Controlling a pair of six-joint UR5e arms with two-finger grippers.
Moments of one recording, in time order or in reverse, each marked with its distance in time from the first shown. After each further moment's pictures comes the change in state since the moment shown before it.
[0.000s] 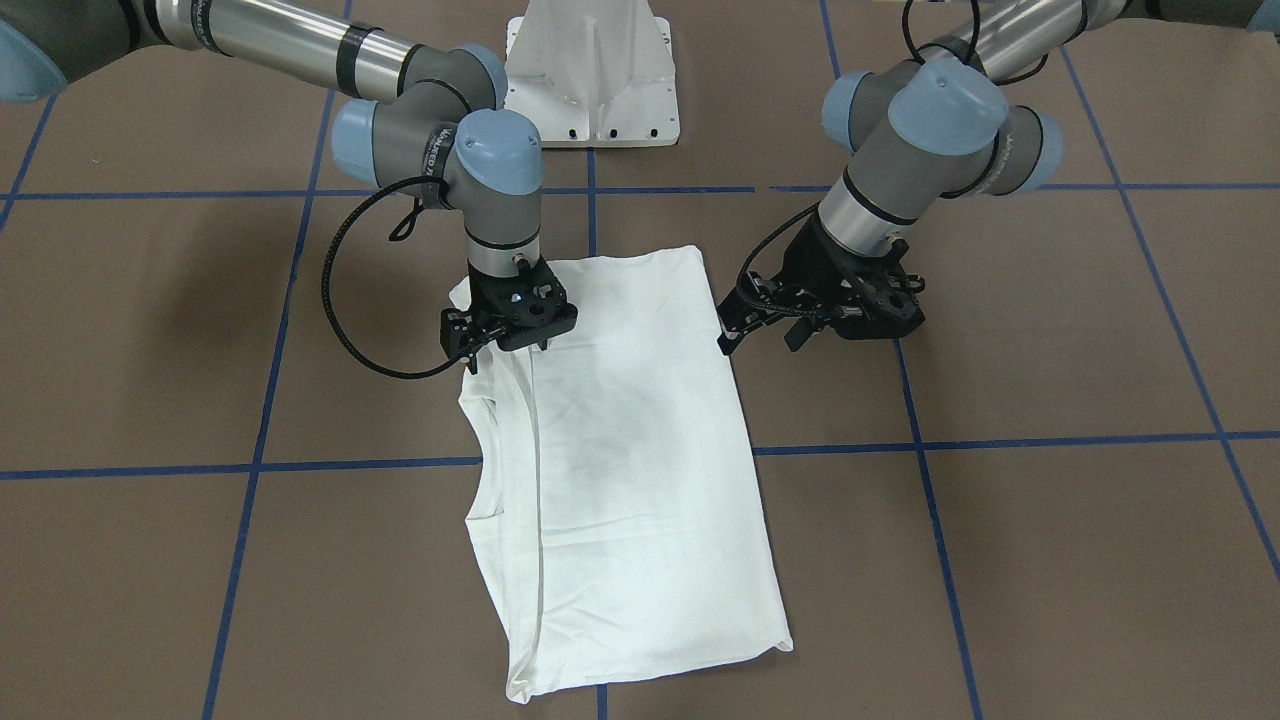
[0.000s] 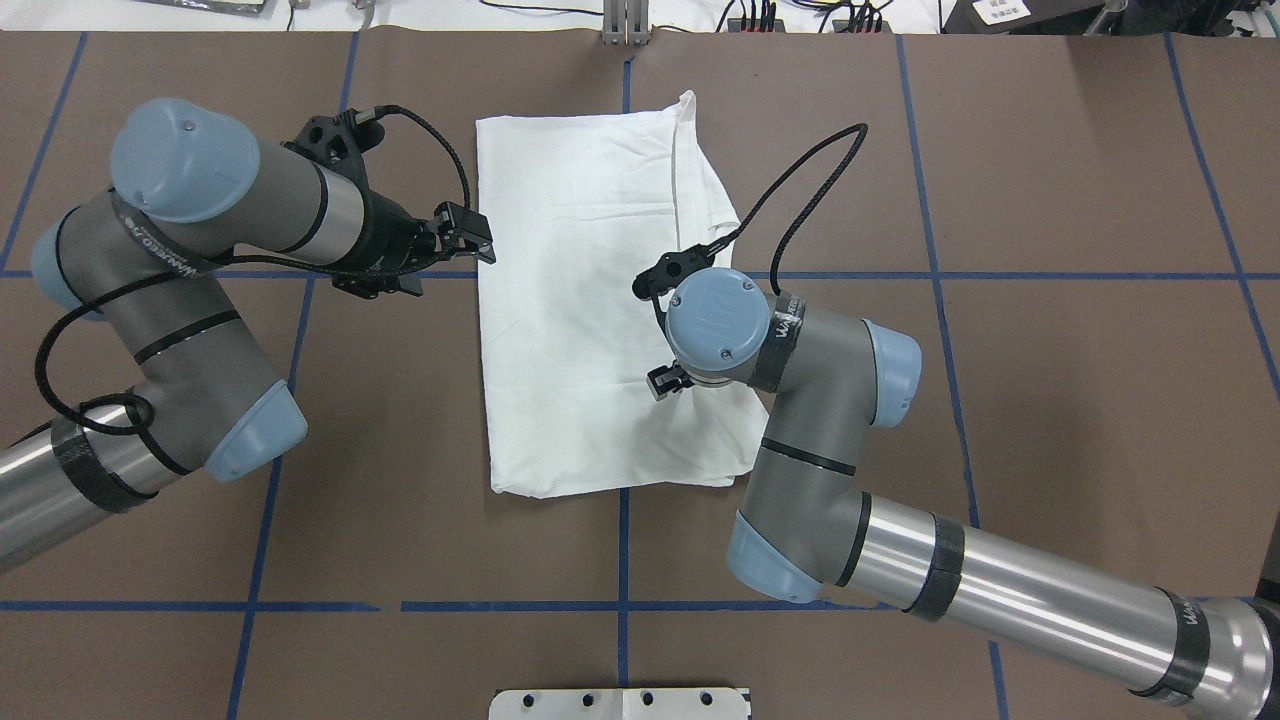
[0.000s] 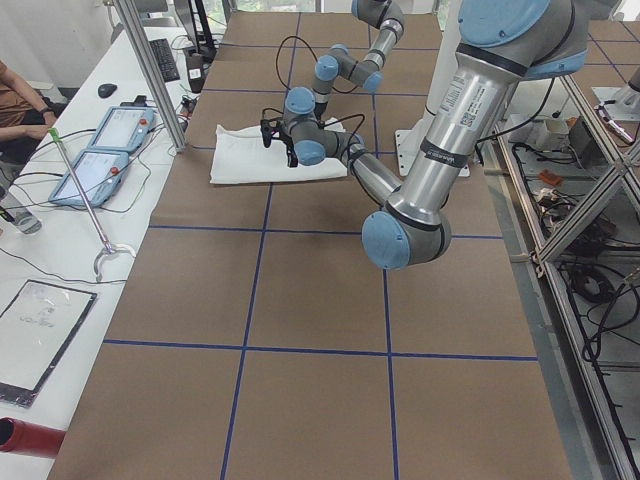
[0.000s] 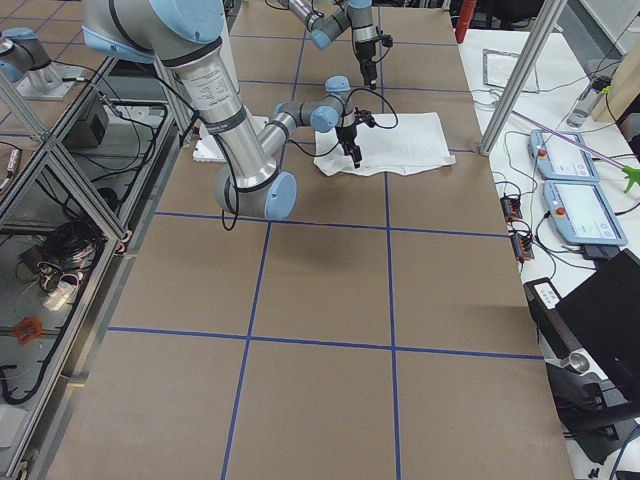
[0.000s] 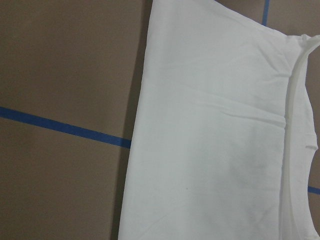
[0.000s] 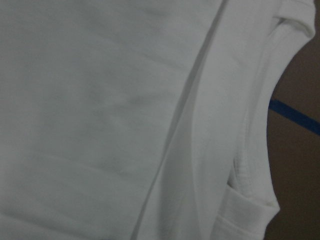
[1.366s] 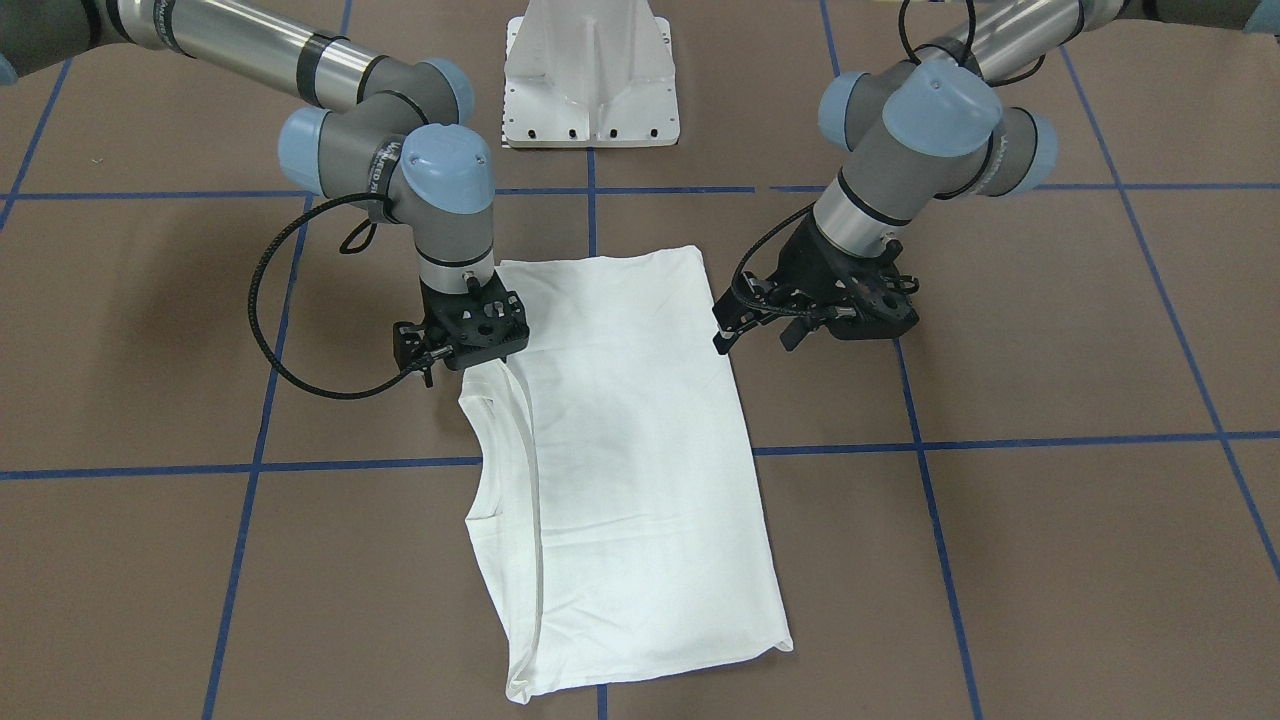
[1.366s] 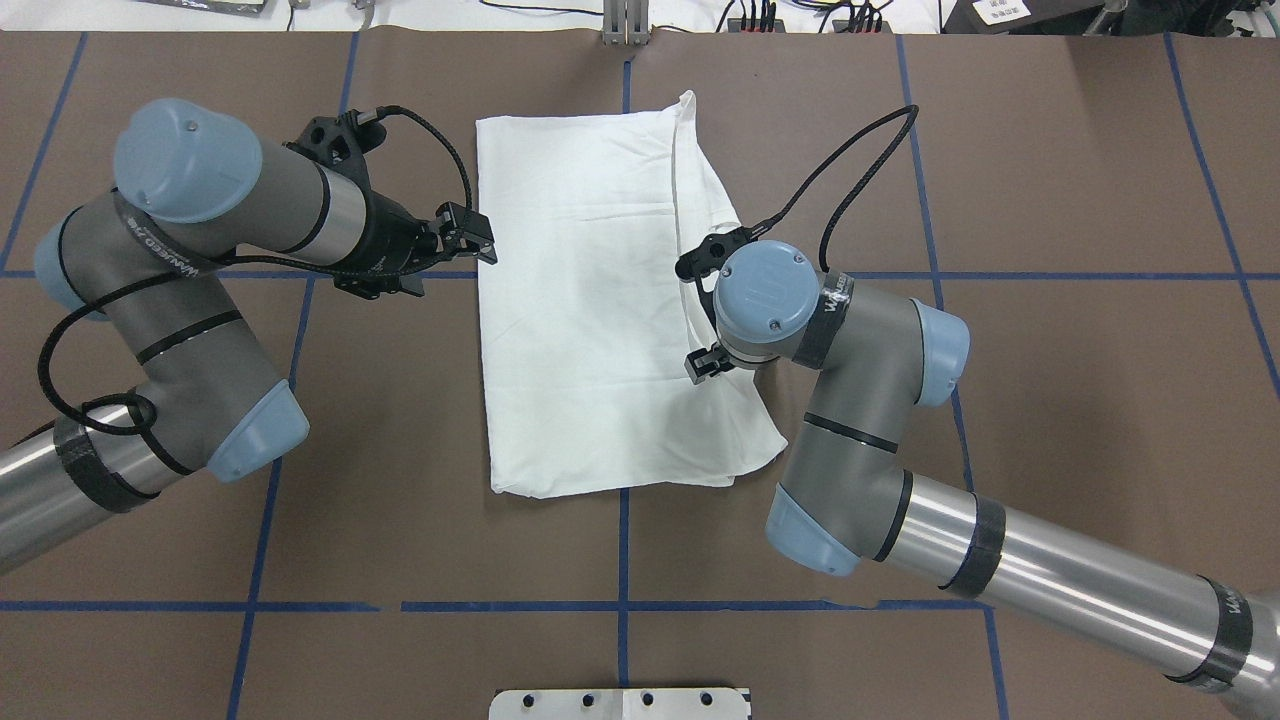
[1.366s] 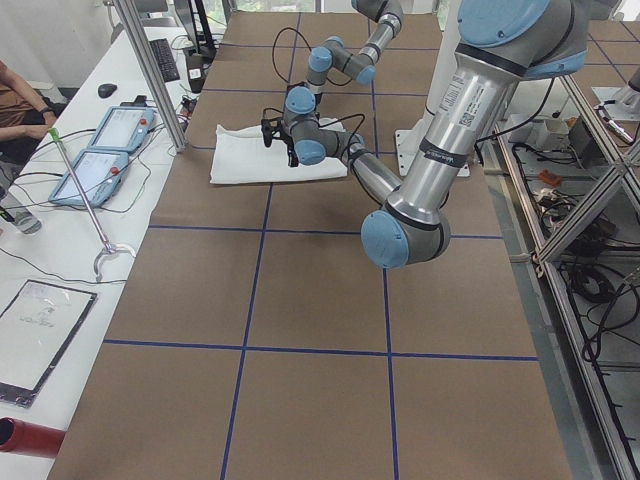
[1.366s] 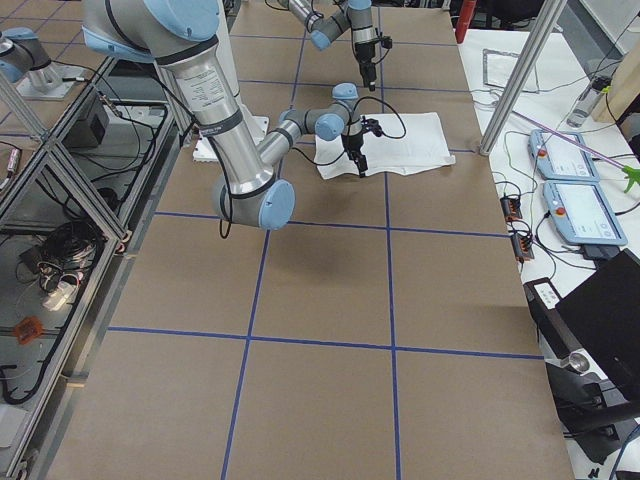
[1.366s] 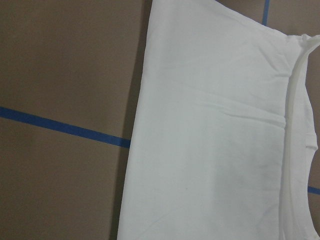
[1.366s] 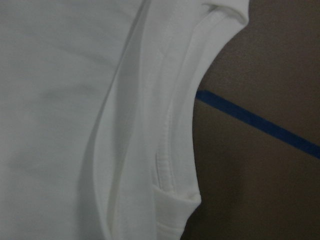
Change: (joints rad) left arm 0.010 -0.009 0.006 0.000 0.001 -0.004; right arm 0.067 -0.089 0.058 0.000 0.048 -0.031
